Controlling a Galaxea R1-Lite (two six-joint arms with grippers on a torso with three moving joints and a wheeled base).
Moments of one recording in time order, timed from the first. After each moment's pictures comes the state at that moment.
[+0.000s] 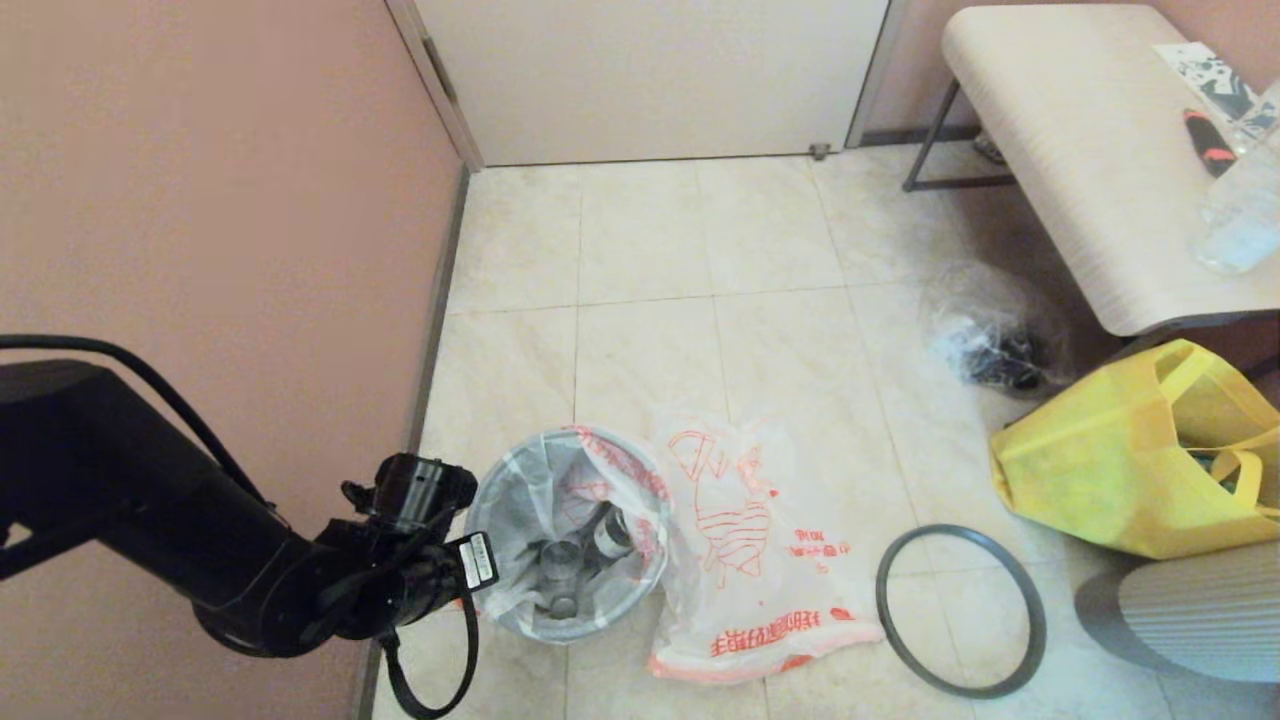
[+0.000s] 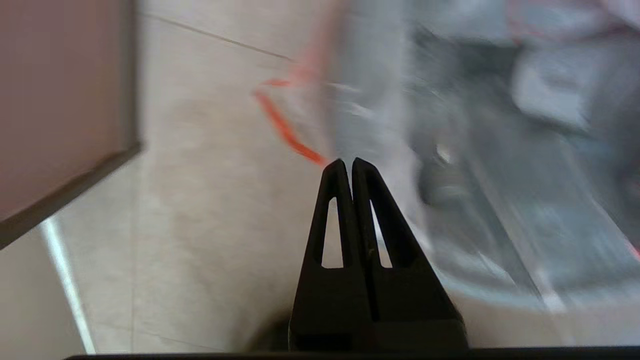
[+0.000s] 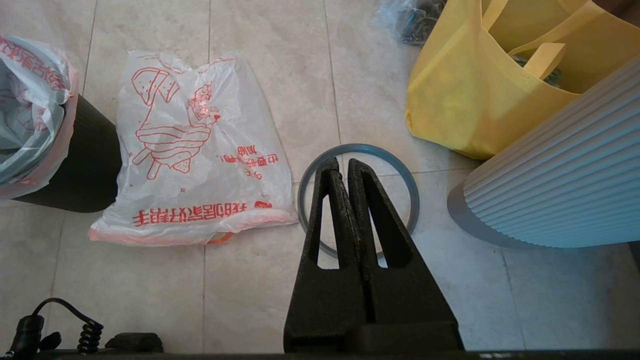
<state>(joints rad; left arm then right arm) -0.32 1.95 -0.62 -0.44 0.35 -0.58 0.00 0.00 0.00 -0.01 -0.02 0.01</state>
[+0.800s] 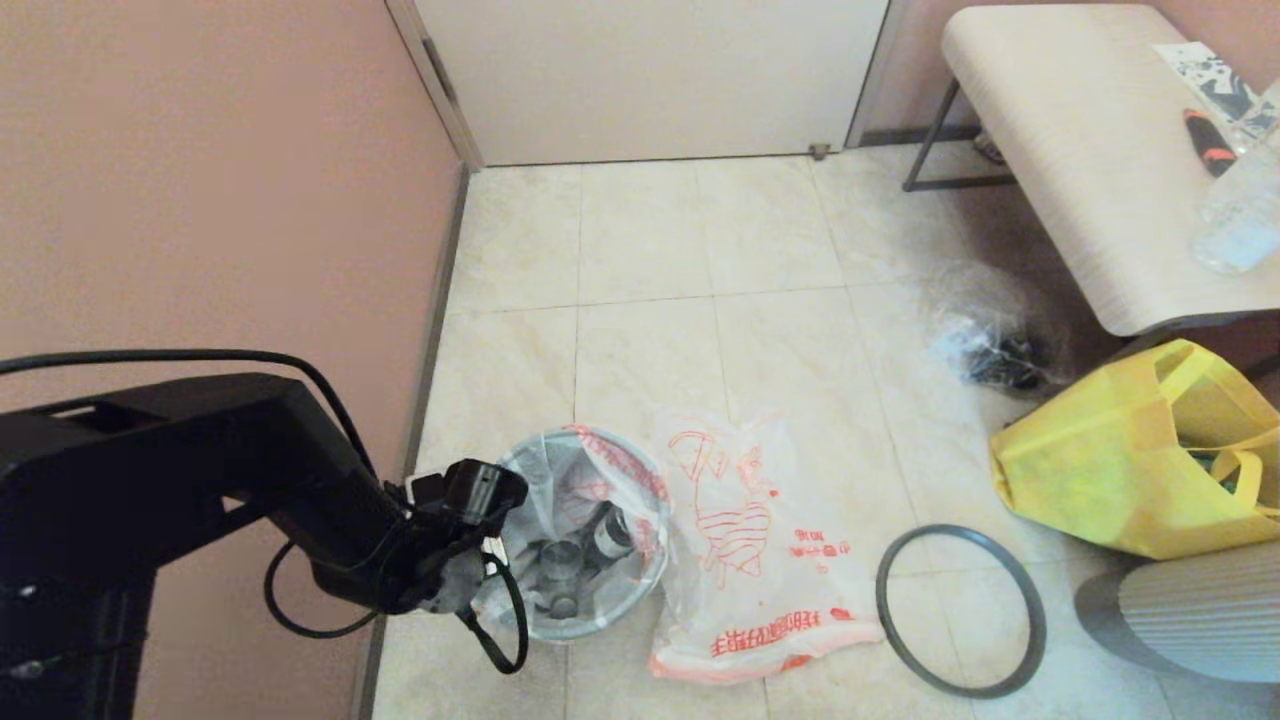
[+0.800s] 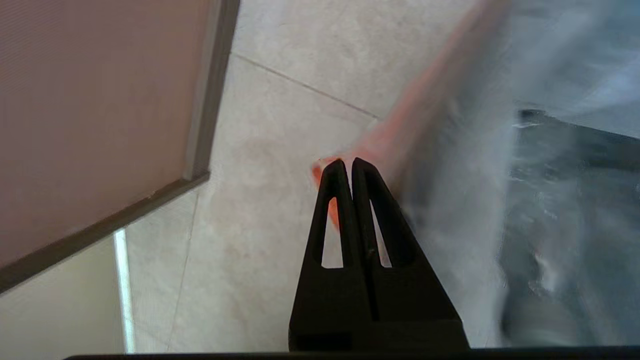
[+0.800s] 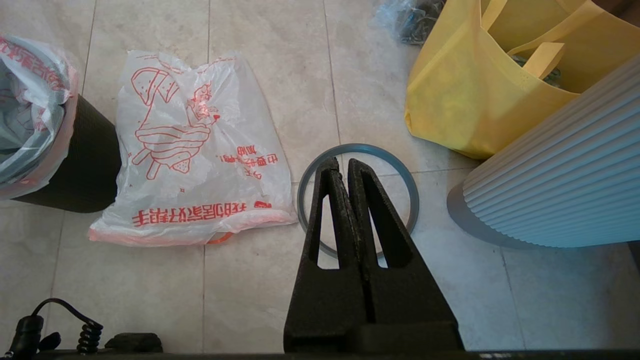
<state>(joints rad) -0.32 2.21 -0.84 -0.39 0.60 -0.61 0.00 0.00 0.00 -0.01 -0.02 0.01</state>
